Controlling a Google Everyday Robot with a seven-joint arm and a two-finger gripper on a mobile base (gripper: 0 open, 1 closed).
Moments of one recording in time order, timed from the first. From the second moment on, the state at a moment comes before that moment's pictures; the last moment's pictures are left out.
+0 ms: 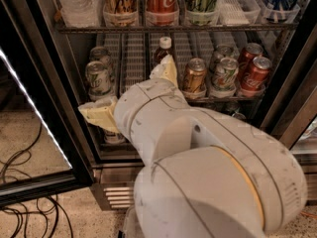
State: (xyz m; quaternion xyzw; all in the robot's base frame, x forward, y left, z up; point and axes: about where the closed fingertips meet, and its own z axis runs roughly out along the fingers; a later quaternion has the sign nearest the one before) arm 0.449 0.046 0.986 -0.27 0.74 0.03 0.61
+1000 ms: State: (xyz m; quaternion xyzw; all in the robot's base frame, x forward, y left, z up) arm 0.464 0.033 1.006 -0.26 0.72 0.01 0.65
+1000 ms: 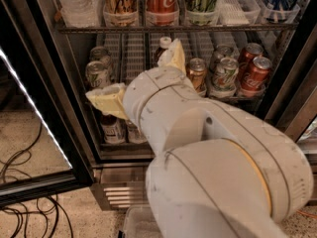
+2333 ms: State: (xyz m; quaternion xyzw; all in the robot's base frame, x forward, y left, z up) arm 0.496 0.037 1.045 -0.30 0.65 0.01 0.70
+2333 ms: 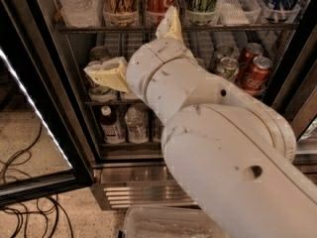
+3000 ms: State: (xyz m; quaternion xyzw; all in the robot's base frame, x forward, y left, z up) arm 0.501 0.075 1.045 -0.30 0.62 0.04 0.72
